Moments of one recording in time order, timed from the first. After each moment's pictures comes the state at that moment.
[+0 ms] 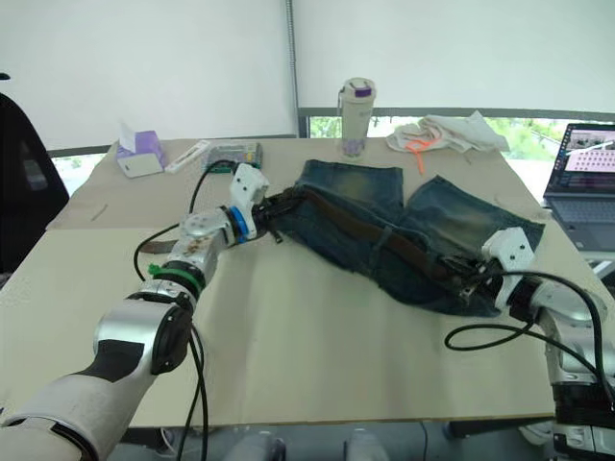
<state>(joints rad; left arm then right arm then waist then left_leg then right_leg) -1.09 0.26 0.08 1.21 -0.04 -0.48 -1.01 -0.20 -0.78 -0.26 0.22 0.26 -0.17 1.01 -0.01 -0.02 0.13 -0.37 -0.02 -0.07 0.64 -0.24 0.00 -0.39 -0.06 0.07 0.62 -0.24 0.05</state>
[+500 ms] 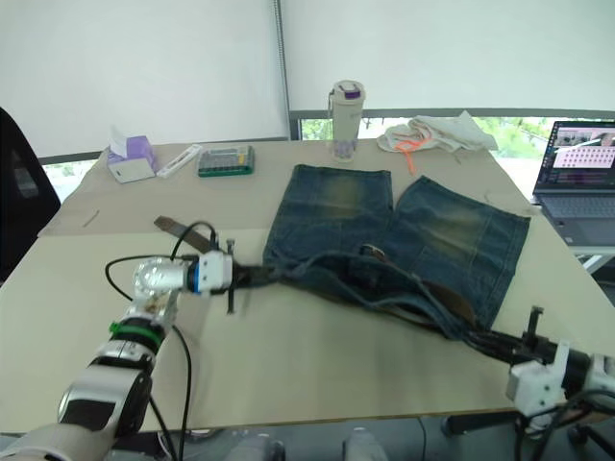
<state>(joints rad) -0.63 0.43 -0.05 0.88 -0.14 -0.77 -1.50 0.01 -0.96 -0.24 0.75 -0.04 -1.57 0.93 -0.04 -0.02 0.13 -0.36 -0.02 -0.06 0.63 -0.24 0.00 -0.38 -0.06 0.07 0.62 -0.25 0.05</state>
